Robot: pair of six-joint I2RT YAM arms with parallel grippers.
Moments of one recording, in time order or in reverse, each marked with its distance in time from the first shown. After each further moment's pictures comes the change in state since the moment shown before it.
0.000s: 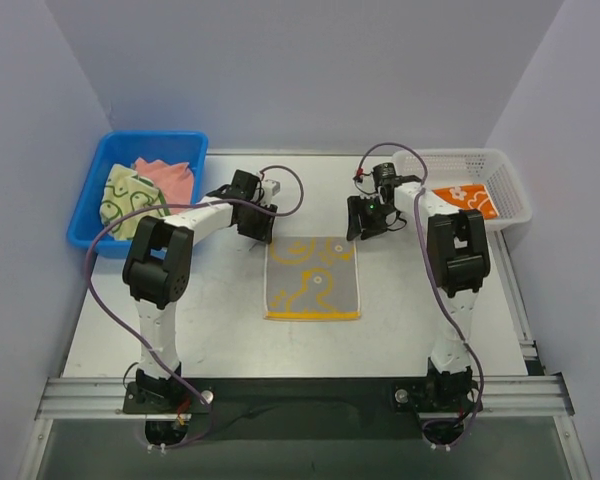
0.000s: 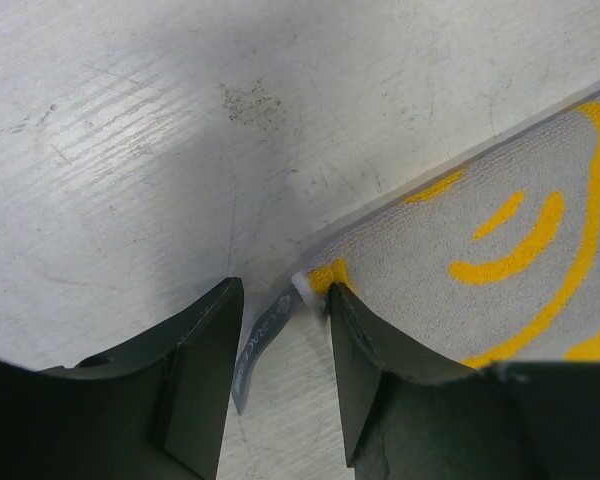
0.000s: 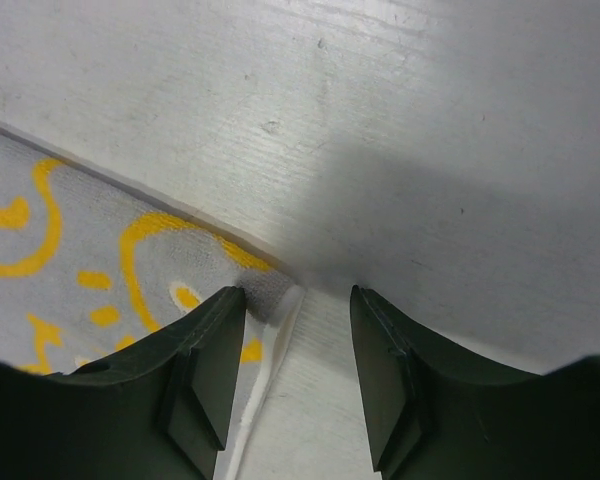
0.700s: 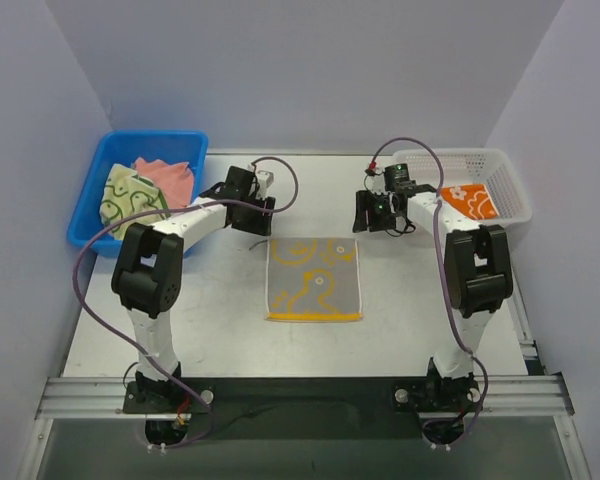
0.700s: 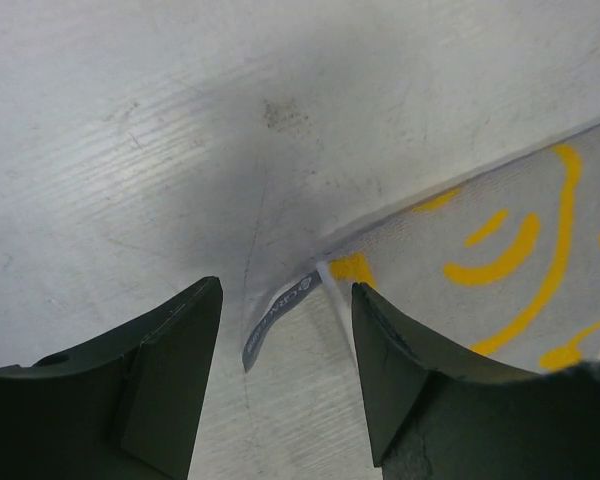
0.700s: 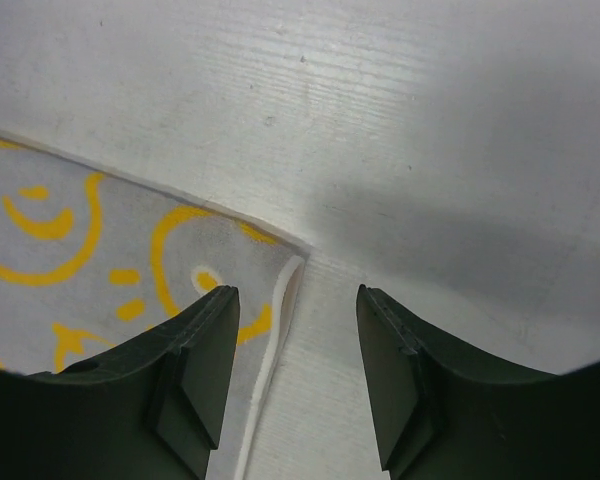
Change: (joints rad) left arm 0.000 -0.127 -0.057 0.065 -0.085 -0.086; right arm -0.009 -0.238 -0.214 0.194 0.085 0.066
